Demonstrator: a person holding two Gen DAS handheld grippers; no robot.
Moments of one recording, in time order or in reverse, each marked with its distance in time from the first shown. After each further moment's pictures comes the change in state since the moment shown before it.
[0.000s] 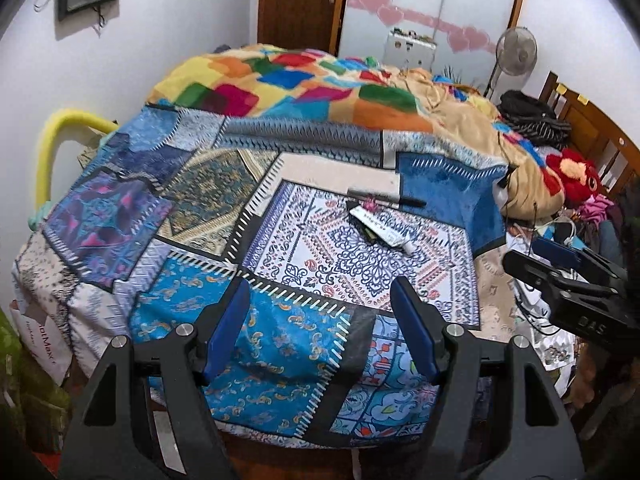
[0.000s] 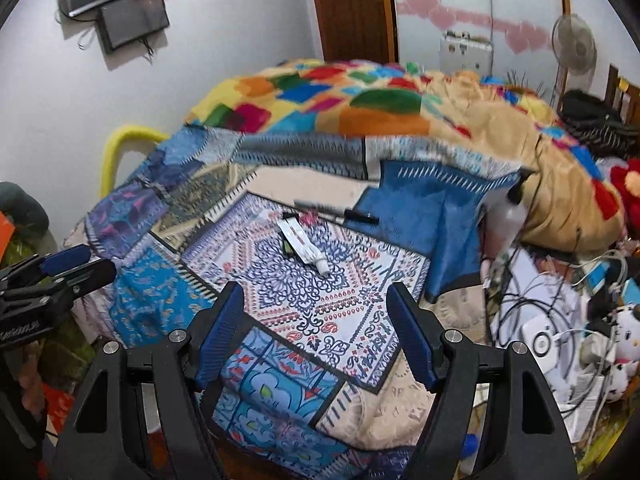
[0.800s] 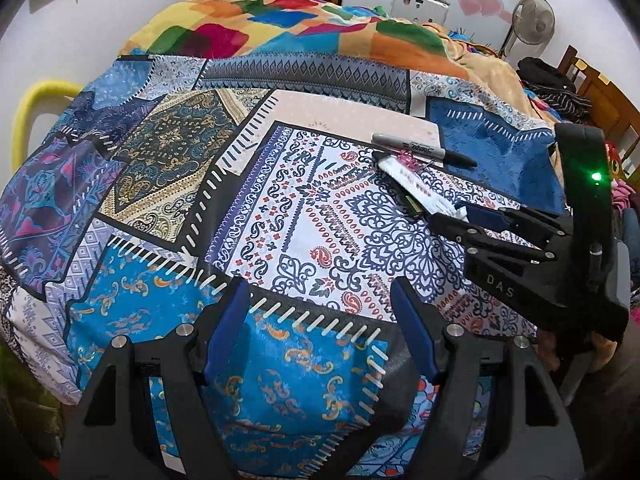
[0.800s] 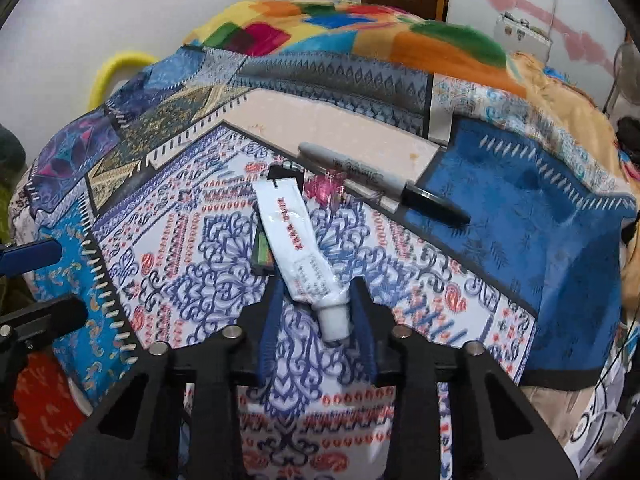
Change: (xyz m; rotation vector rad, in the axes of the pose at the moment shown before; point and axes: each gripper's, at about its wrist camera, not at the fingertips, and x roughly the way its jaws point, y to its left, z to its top) left arm 0.123 0.013 -0.002 -0.005 0.141 -0.008; right arm 0.156 0.014 0.009 -0.179 0.145 0.005
